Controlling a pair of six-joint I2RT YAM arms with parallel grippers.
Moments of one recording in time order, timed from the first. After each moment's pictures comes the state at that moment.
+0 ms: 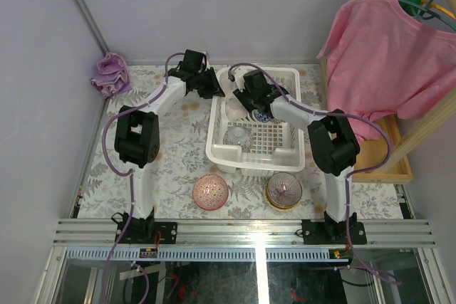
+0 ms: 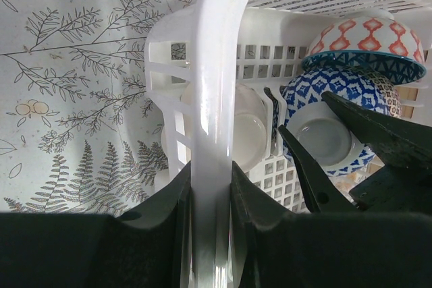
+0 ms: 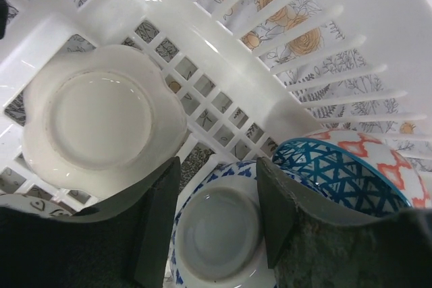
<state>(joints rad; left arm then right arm) -0.27 2.09 1.75 -0.47 0.35 -0.59 0.57 2.06 1.52 -0.20 0.16 -0.32</state>
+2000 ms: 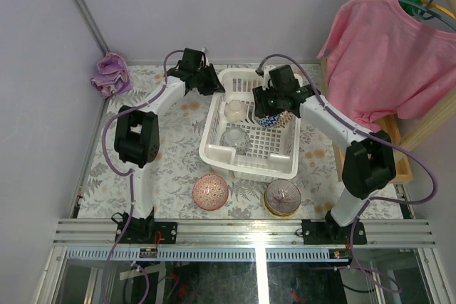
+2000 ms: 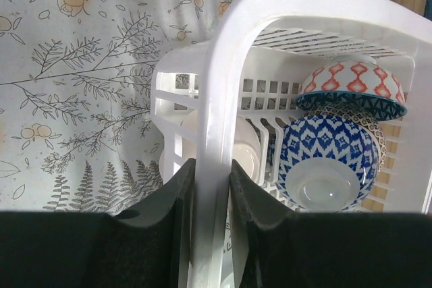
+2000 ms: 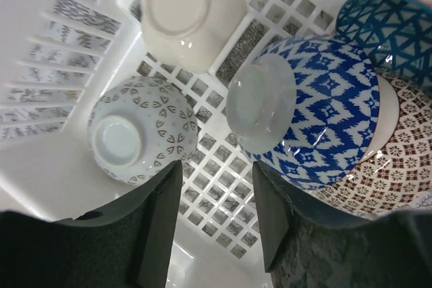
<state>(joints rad) -0.27 2.09 1.75 -0.41 0.34 -0.60 0.48 1.69 1.41 -0.54 -0.14 0.11</state>
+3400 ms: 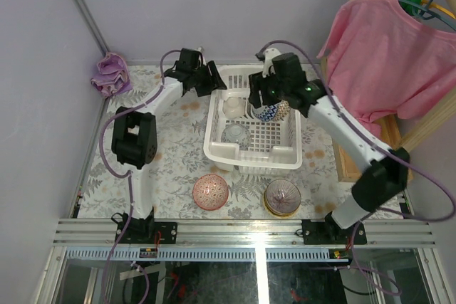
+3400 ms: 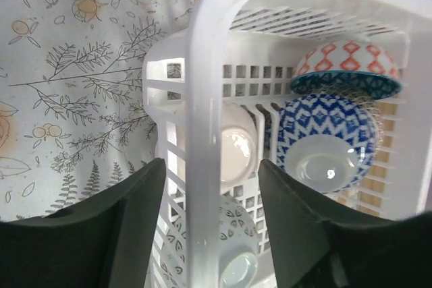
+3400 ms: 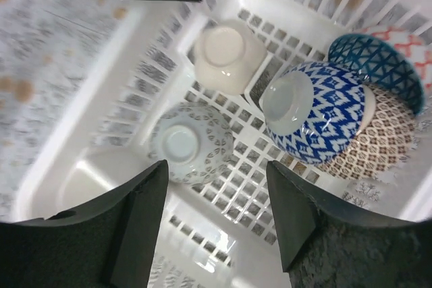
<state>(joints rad) -0.26 2.08 1.72 -0.38 0.33 -0.60 0.54 1.66 1.54 -0.59 -0.07 0.12</state>
